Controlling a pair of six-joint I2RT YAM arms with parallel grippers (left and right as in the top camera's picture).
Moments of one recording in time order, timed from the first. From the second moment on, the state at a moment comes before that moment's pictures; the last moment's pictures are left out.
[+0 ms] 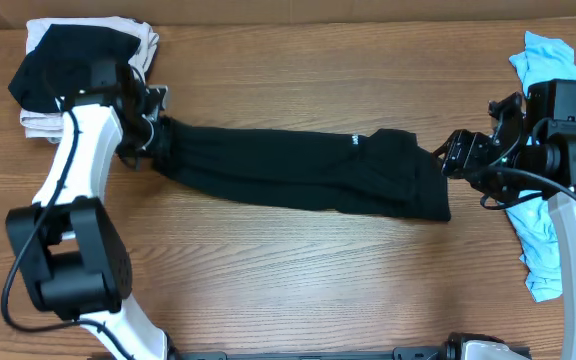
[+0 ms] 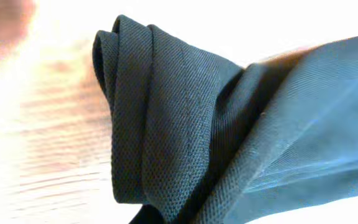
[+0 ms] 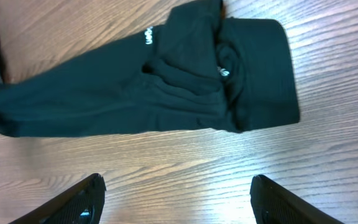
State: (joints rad) left arm 0.12 1.92 1.52 -0.94 0.21 0.18; right arm -0.10 1.36 1.42 -1.28 -0.36 0.28
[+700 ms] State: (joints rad) left arm -0.25 1.89 1.53 -0.72 0.50 0.08; right arm -0.10 1.40 1.41 -1.24 -0.36 0.28
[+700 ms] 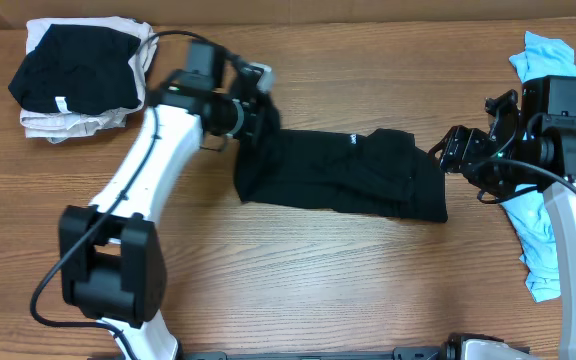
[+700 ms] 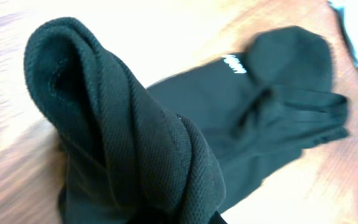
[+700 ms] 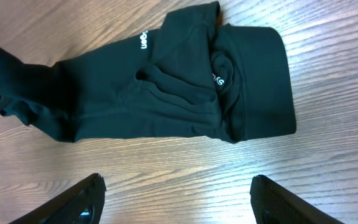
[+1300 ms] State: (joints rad) left arm -0.44 1.92 1.53 -0.70 0.42 0.00; right arm -0.10 1.42 1.41 -1.24 -0.36 0.28
